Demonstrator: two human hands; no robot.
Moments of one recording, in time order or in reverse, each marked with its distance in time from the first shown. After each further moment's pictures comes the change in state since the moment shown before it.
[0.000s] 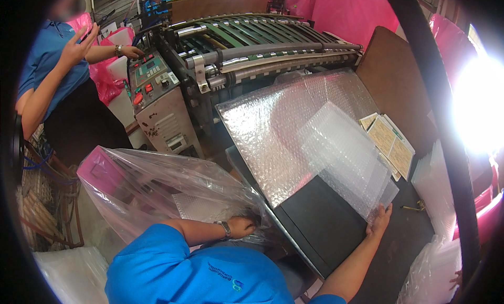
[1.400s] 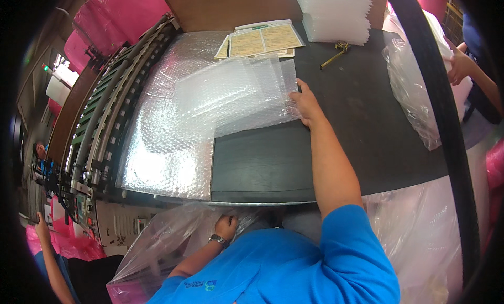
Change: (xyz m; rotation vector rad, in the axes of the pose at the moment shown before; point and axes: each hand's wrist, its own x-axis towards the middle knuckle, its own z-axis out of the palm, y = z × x) left_hand 0.010 0.008 -0.004 0.161 -0.034 -0.066; right_hand -0.016 -0.024 0.021 0.051 0.044 0.153
